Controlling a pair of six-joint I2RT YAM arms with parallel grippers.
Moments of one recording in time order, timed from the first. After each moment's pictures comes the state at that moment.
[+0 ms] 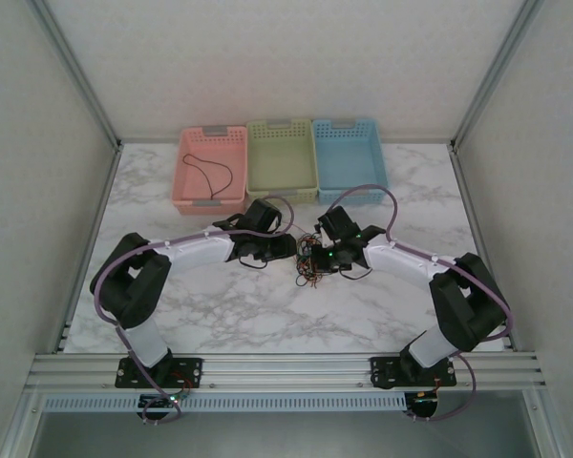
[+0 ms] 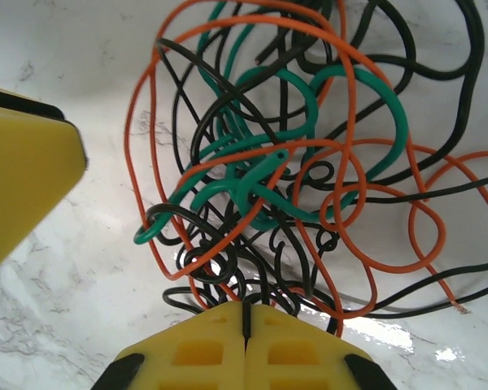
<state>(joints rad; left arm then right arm) -0.72 1.74 1.05 -0.25 0.23 -0.79 0.66 1.54 0.90 -0.49 -0.20 0.50</state>
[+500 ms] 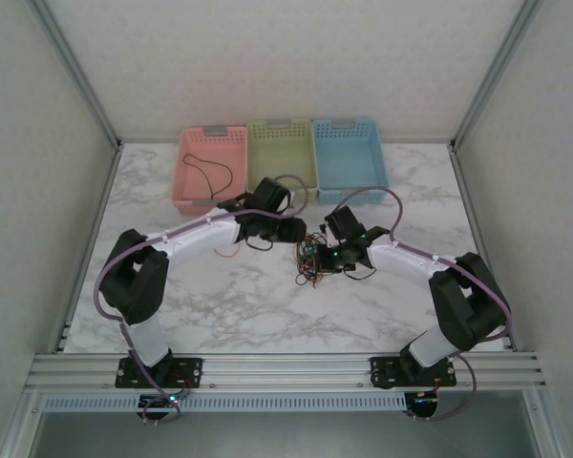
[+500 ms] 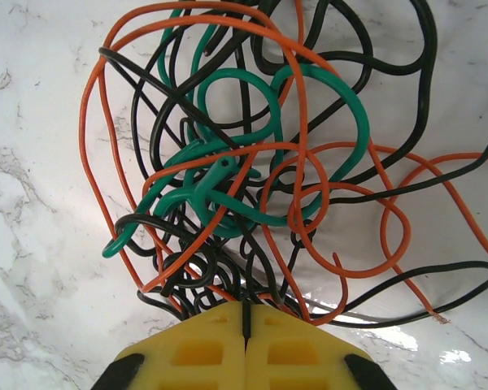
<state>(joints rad) -0.73 1.80 1.35 -0.47 0.20 -0.52 0.61 1.54 0.87 -0.45 -0.24 0.49</state>
